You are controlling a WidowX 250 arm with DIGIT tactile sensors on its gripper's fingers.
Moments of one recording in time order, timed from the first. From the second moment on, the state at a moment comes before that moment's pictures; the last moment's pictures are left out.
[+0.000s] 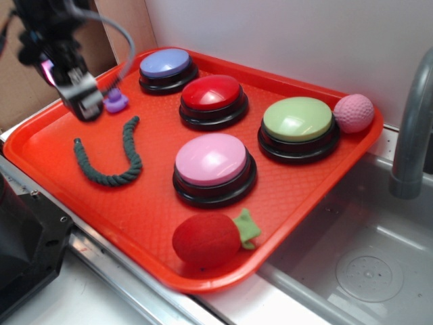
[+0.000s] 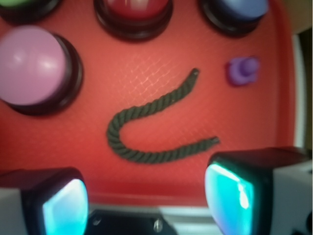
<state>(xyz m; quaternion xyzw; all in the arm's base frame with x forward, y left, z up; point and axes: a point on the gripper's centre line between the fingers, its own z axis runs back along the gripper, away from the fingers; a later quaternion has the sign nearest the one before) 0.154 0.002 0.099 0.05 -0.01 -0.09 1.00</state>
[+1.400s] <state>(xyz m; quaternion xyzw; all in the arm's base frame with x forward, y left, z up) 0.185 -0.017 0.010 0.07 0.14 -0.14 0.98</state>
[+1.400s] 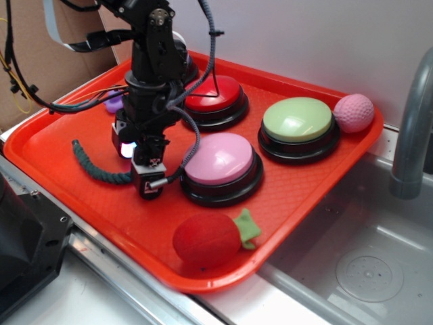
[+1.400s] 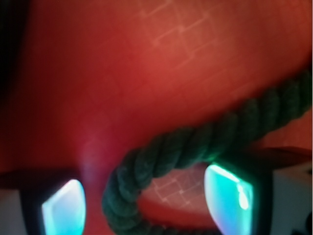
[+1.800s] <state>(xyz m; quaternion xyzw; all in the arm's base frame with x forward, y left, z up) 0.197 -0.009 0.017 0.07 0.03 -0.07 0.99</state>
